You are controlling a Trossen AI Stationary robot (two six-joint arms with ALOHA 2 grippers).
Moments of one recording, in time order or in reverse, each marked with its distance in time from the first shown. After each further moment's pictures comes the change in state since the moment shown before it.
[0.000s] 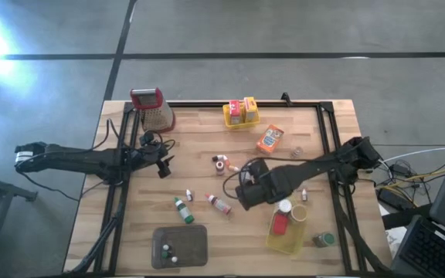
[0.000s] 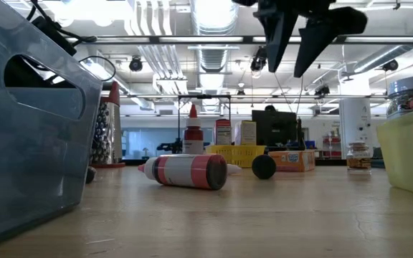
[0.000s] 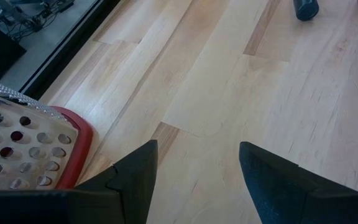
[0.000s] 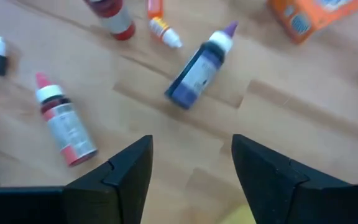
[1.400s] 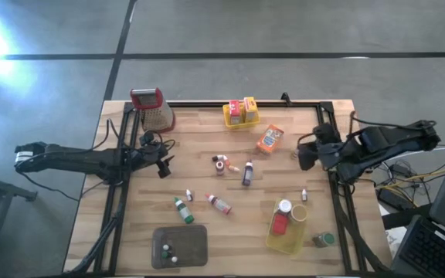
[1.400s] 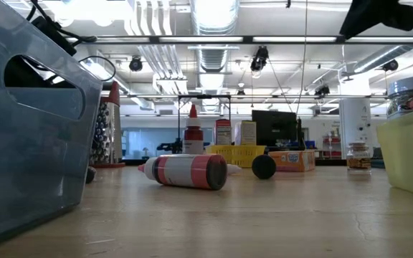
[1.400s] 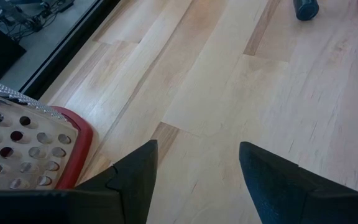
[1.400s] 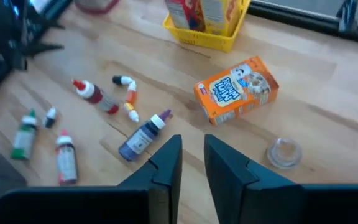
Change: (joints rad) left arm 0.000 0.000 0.000 0.000 0.000 0.000; right arm -0.052 -0.915 -0.510 0.060 0.200 -0.252
